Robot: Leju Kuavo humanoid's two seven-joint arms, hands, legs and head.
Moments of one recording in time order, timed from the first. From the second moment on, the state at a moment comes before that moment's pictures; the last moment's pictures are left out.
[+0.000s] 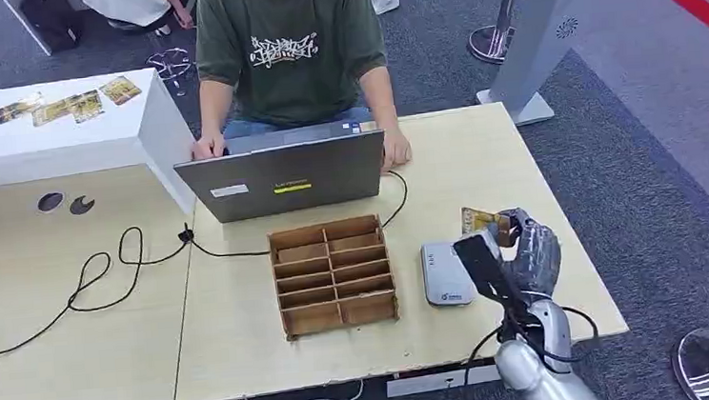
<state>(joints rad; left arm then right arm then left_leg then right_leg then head) -0.10 -0.06 -0.81 -0.15 1.50 0.52 0.25 -0.08 -0.07 0.32 -1.34 1.01 -0.64 0.06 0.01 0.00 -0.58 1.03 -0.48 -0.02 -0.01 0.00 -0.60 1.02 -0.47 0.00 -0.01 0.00</state>
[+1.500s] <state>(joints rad) -0.11 -0.07 -0.81 -0.15 1.42 0.53 0.26 -0.59 -0.42 0.91 -1.31 1.57 -0.65 0.65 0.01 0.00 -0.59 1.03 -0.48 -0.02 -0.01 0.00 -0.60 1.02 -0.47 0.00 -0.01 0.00</state>
